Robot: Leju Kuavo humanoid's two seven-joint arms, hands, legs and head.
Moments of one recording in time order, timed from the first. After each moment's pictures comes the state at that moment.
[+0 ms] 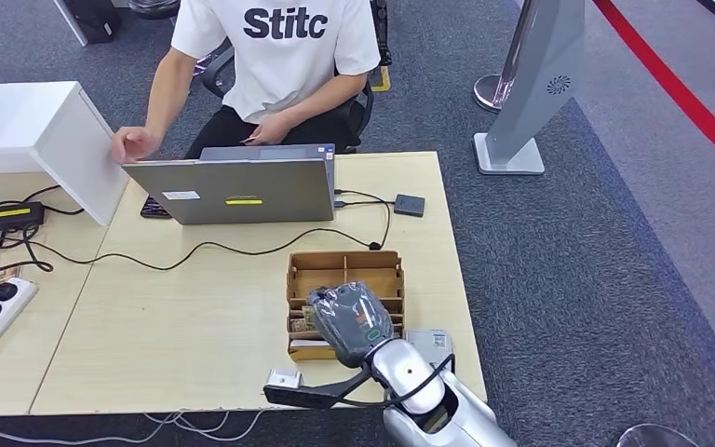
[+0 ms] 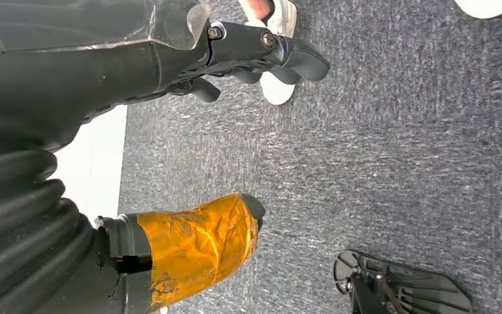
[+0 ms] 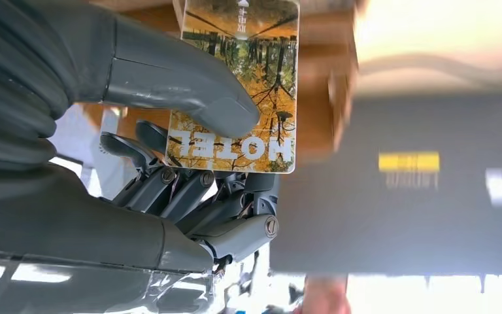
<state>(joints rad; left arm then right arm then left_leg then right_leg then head) -0.10 -0.14 1.25 -0.37 -1.21 0.03 0.06 -0.33 0.12 0.85 -1.23 1.25 -0.15 -0.11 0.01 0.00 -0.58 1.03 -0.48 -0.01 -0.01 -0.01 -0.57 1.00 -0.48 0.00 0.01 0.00</state>
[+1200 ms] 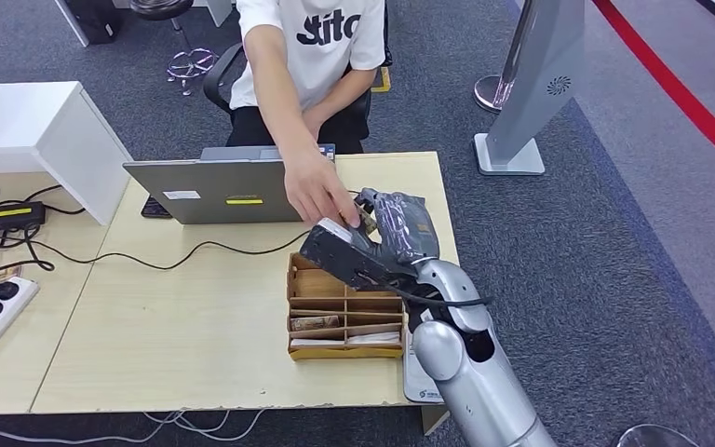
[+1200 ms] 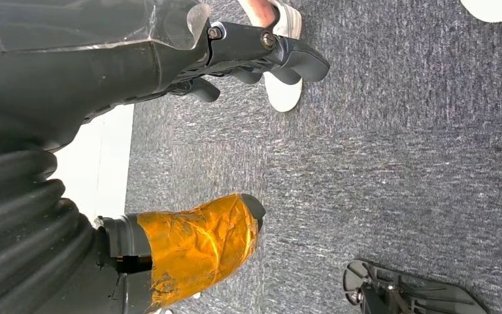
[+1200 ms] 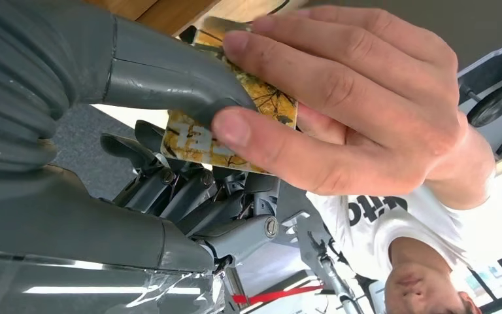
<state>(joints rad) -0.09 -0.13 1.25 -0.37 -1.24 0.02 0.07 -0.42 0.25 0.51 -1.41 0.89 0.05 0.03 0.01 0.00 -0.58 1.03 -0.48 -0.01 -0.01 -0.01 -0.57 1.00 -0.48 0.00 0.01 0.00</state>
